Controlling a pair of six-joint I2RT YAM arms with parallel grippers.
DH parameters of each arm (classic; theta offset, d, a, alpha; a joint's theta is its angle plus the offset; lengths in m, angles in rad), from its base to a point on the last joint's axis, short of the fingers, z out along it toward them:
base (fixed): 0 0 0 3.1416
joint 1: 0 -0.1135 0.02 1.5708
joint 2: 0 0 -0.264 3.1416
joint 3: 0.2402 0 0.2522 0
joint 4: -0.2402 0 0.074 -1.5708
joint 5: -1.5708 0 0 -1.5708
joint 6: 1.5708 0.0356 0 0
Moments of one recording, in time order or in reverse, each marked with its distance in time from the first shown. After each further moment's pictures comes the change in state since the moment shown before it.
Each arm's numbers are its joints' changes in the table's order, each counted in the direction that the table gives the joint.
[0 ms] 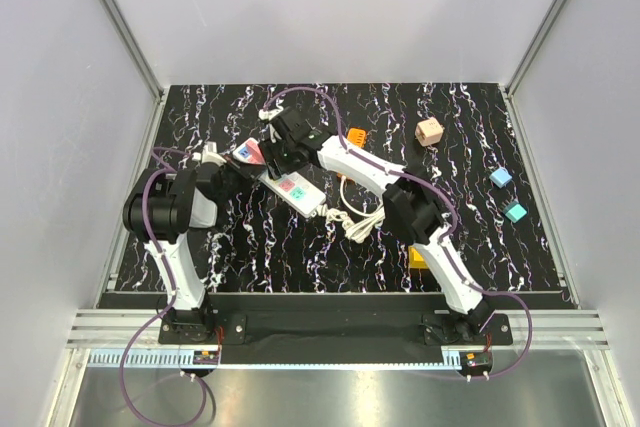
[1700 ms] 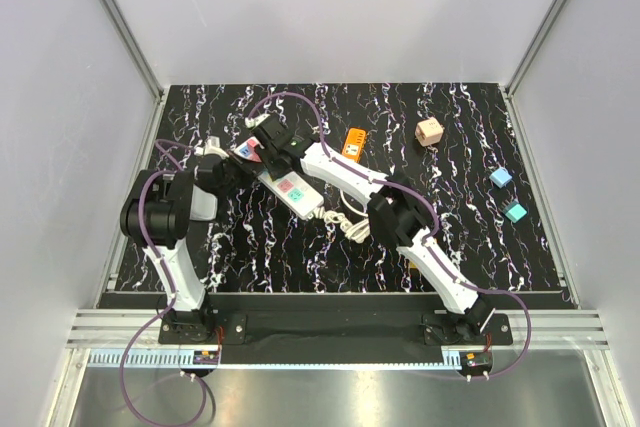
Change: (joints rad) left arm 0.019 -0.044 0.070 -0.204 0.023 0.035; right arm -0.067 0.160 0.243 -0.133 -0.232 -0.048
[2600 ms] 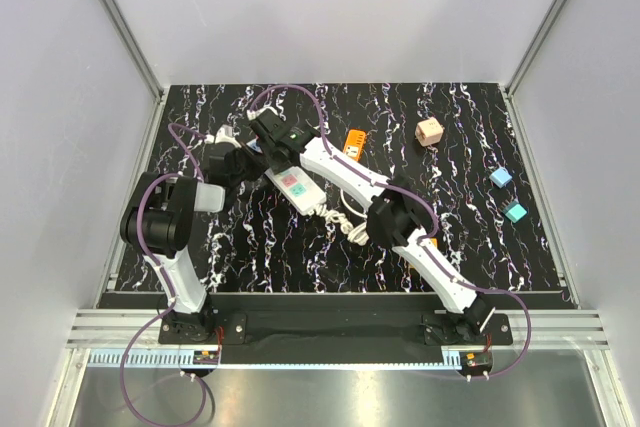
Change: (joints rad) left arm 0.093 -0.069 0.100 -0.215 0.108 0.082; right arm -0.003 0.051 0.209 -0.190 -0.088 0.033
